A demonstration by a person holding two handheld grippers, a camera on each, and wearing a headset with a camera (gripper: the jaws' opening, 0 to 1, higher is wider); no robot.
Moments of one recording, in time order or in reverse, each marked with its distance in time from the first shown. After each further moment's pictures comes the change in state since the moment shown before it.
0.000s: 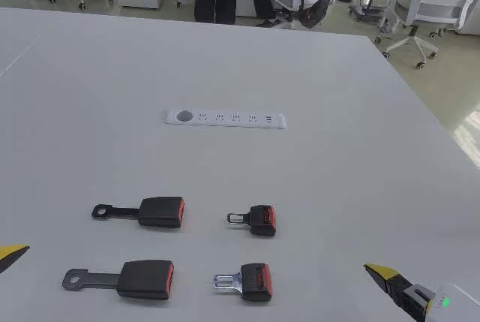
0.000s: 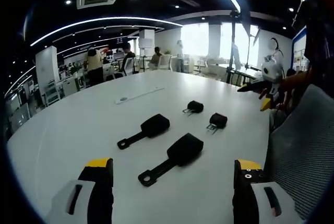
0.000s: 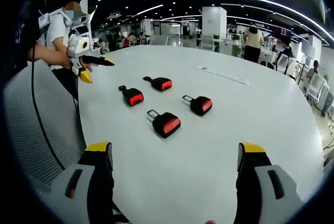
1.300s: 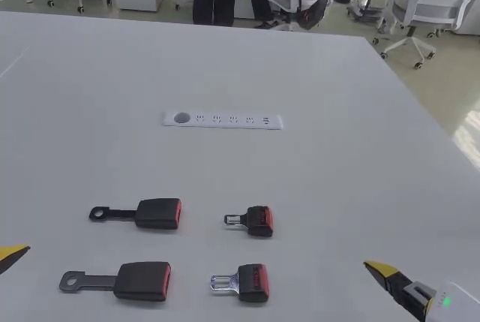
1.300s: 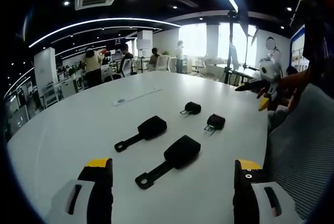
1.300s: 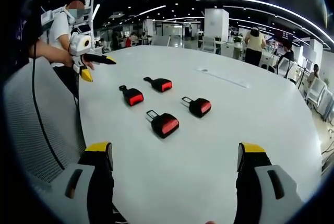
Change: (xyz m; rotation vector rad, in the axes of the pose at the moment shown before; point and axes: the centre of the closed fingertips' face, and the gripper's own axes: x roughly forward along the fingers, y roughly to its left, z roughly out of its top) left arm 0.002 -0.003 0.004 0.008 -0.008 -0.006; right arm -0.003 -0.005 0.002 -0.017 -0.013 -0.005
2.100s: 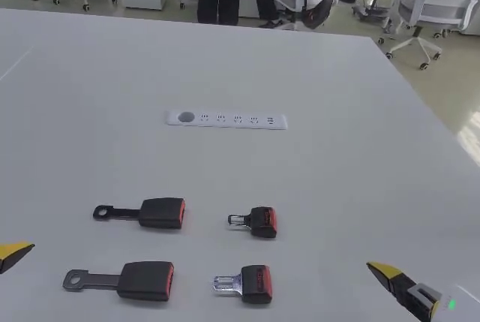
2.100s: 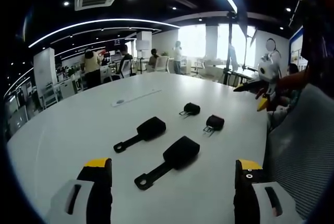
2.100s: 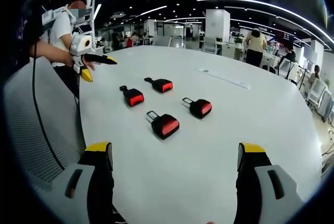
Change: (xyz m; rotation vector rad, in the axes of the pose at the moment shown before) left arm 0.000 -0.002 0.001 0.001 -0.009 -0.008; right arm 0.001 0.001 0.002 -0.004 -0.002 0.011
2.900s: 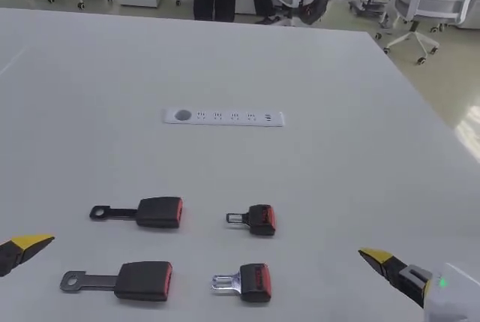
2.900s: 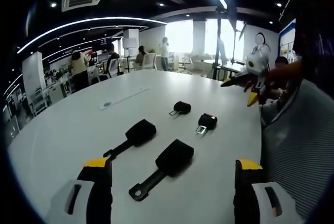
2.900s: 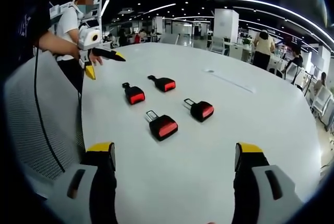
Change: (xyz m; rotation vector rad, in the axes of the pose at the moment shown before) left arm 0.022 -0.008 0.009 0.059 0.038 -0.101; right arm 0.011 -0.009 0.006 -0.060 0.022 0.058
